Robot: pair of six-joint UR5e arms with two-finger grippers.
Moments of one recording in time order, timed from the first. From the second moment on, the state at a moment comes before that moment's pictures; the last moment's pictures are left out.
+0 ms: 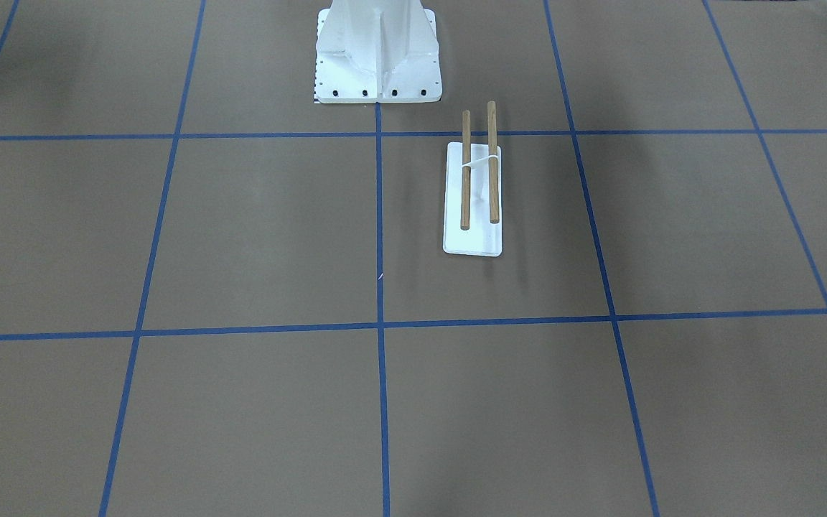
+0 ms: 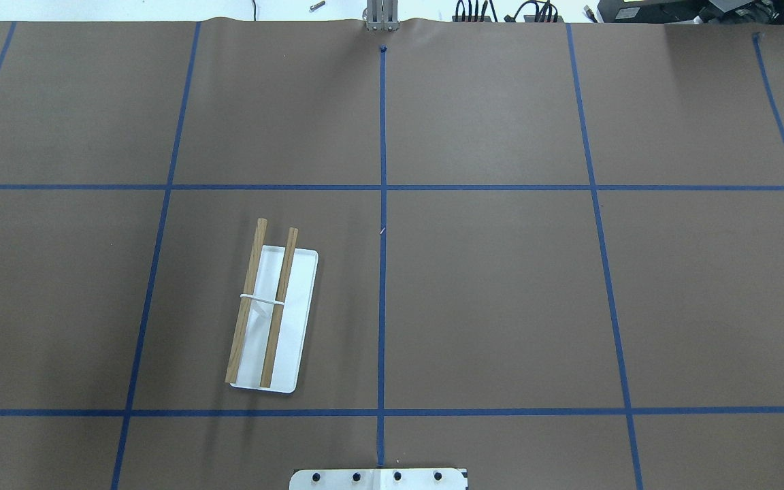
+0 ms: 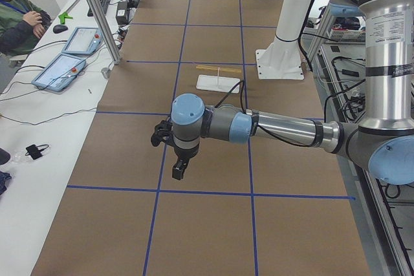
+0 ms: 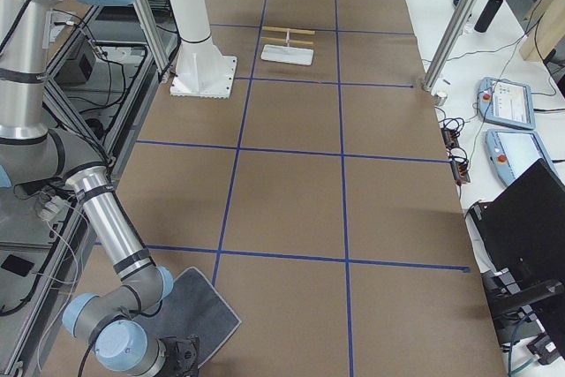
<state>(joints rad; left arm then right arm) -1.56 -1.46 -1.83 -1.59 -2.33 0.20 2.01 -1.93 1.03 -0.86 2.21 -0.59</state>
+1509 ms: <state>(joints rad) -1.55 -1.48 -1.83 -1.59 -2.33 0.20 1.96 -1.61 1.39 -1.42 2.24 -0.59</state>
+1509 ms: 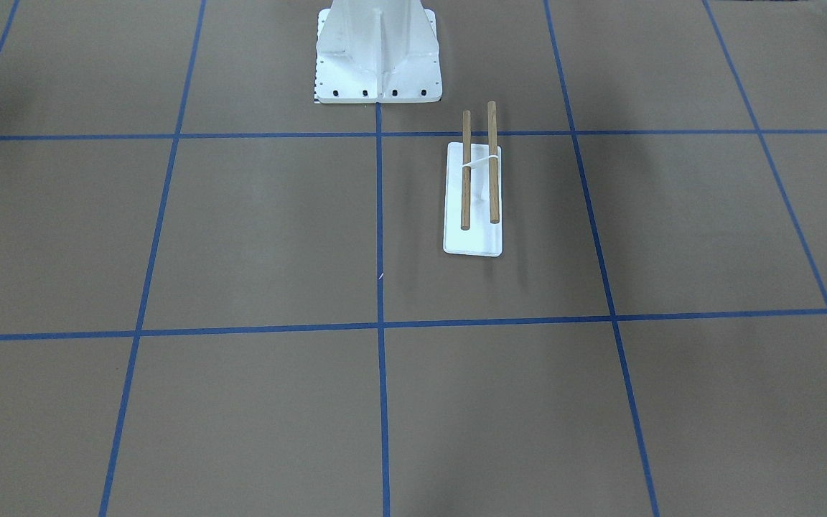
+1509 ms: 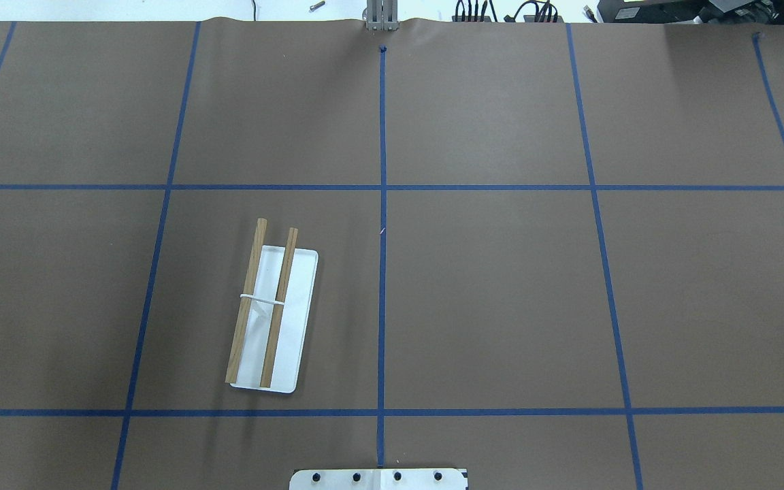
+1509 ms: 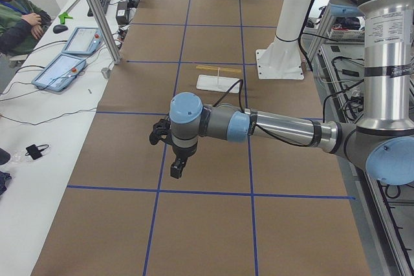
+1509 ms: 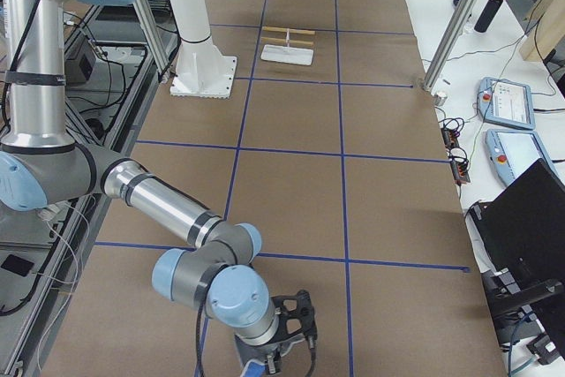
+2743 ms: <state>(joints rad) -1.54 -1.64 -1.76 -1.92 -2.36 -0.02 1.43 -1.28 1.91 -1.62 2.40 0.34</state>
